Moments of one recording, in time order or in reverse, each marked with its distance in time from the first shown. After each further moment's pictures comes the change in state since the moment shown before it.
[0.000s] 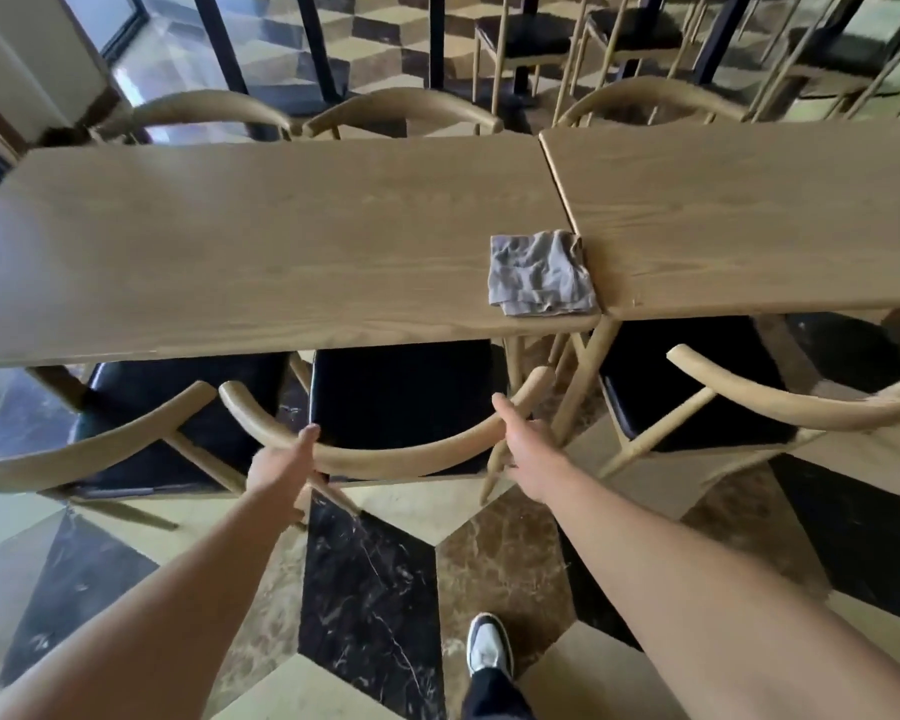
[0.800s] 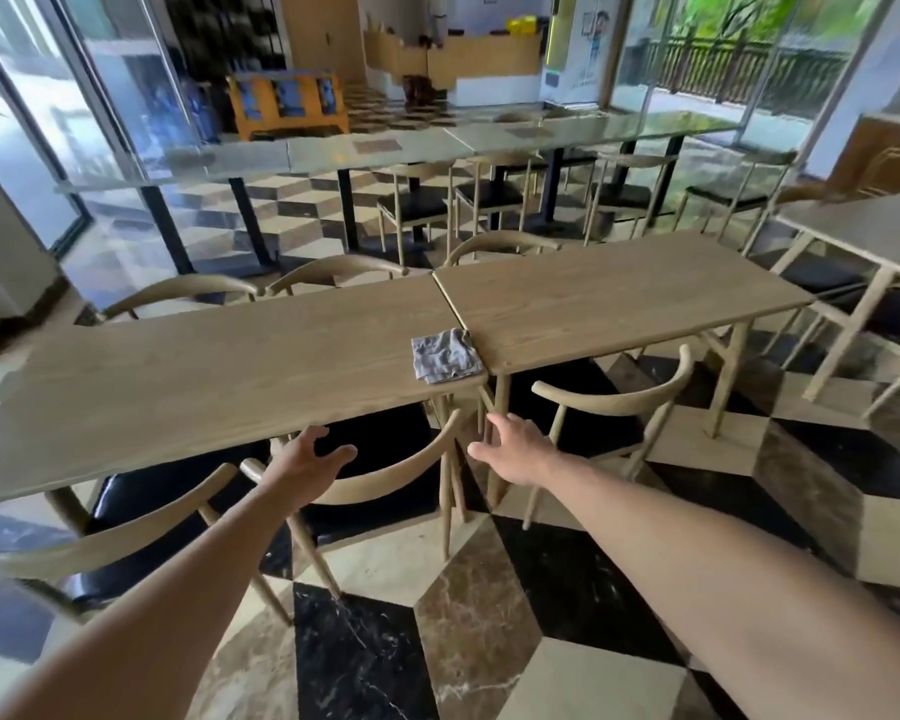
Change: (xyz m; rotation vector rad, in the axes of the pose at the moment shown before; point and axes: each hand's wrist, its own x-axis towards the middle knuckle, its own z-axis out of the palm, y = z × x) left_hand -0.232 0.017 -0.125 0.491 -0.090 0.833; right_hand -0.302 0.016 -0.108 -0.989 0.185 -0.571
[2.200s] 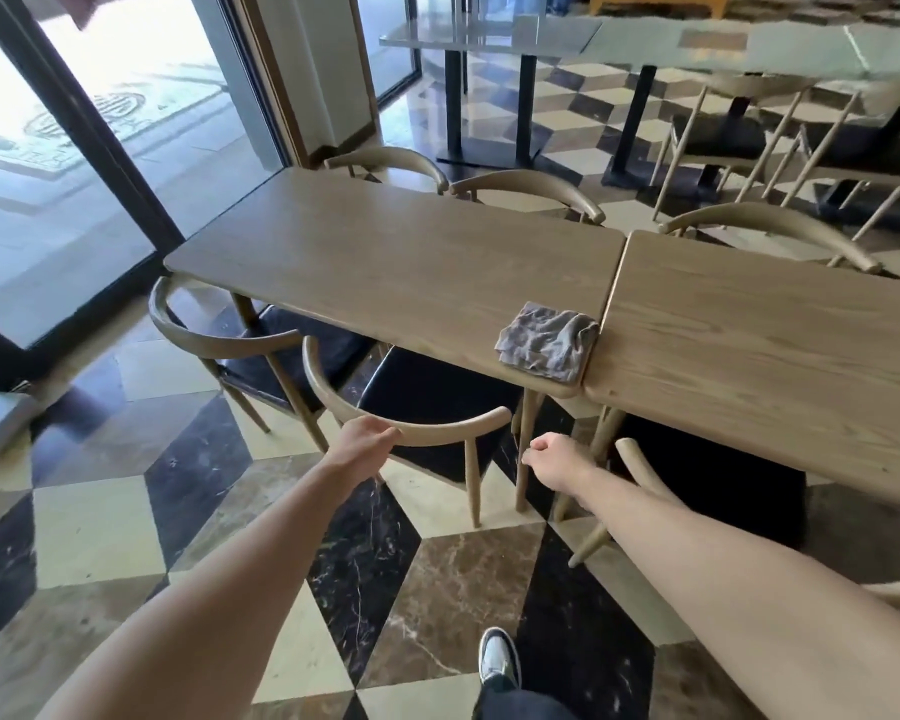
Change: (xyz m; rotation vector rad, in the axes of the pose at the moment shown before) left_hand 0.047 0.160 0.188 -0.514 0.268 -0.592; right_hand 0.262 0.142 -0.047 0.055 -0.448 -0.190
